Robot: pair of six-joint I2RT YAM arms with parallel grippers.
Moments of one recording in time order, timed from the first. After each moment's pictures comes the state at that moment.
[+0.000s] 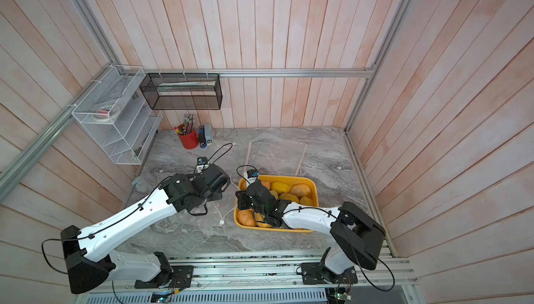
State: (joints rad) left arm -0.88 1.36 1.29 -1.11 -0.51 -0.89; right arm 0.99 1.52 0.76 0.25 0.09 0.71
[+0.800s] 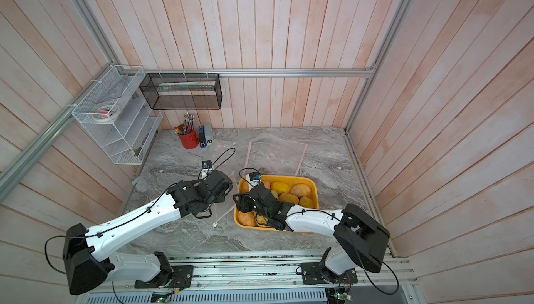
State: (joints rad) left arm -0.88 1.35 1.13 -0.90 -0.57 -0.84; right arm 0.99 1.45 0.70 0.27 0.09 0.69
